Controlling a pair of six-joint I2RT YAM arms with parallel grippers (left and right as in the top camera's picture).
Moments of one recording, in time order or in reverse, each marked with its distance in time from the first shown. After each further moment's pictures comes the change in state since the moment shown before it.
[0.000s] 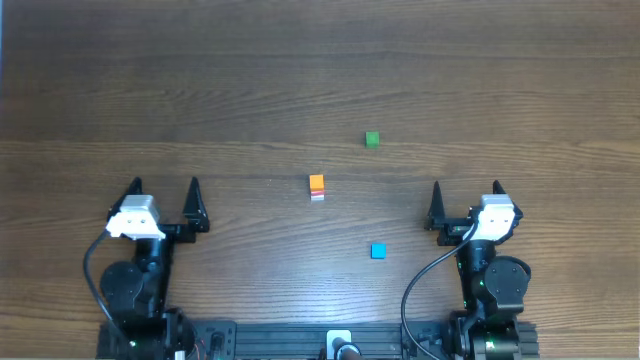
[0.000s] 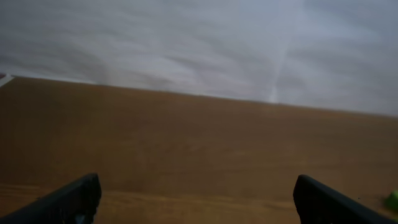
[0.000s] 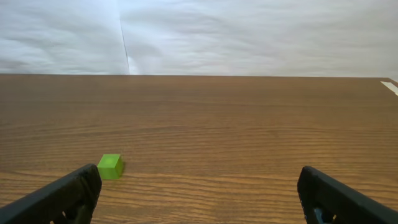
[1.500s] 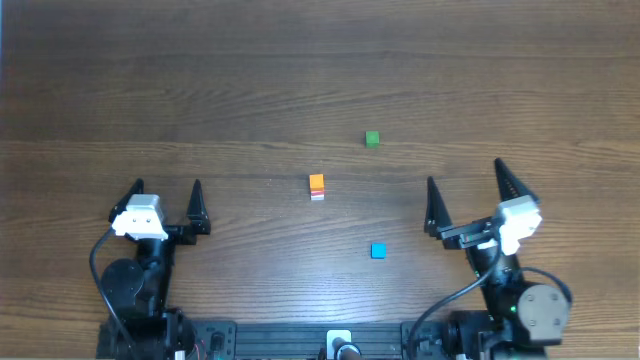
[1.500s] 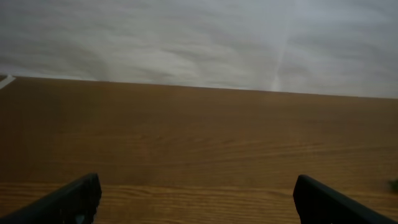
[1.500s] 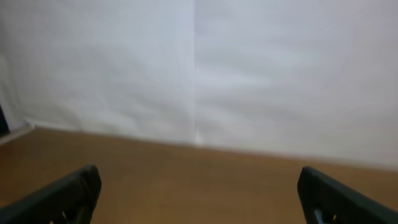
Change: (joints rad) left arm 0.000 -0.001 0.000 -0.030 0.006 0.049; right arm 0.000 0.087 0.269 0.082 -0.262 0.060
